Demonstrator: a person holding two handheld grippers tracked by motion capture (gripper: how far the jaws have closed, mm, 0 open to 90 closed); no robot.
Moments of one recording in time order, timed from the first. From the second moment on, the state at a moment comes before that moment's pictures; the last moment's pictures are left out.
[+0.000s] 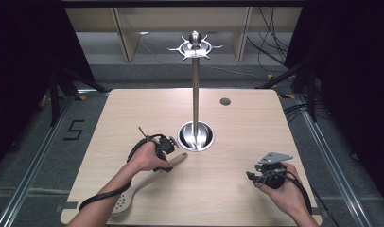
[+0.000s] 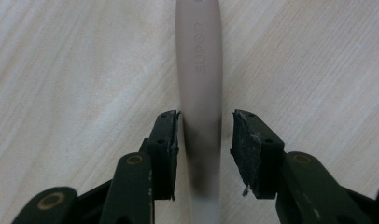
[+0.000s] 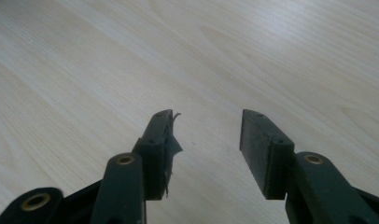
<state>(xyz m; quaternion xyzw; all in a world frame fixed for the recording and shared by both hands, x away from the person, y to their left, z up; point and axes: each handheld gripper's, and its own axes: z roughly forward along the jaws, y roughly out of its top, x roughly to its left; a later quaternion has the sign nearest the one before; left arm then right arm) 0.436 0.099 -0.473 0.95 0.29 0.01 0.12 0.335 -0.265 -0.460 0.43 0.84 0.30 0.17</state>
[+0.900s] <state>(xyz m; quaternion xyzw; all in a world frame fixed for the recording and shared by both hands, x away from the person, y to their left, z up) 0.426 0.097 -0.470 0.95 0.29 0.03 0.10 0.335 -0.264 -0.461 0.43 0.84 0.29 0.16</state>
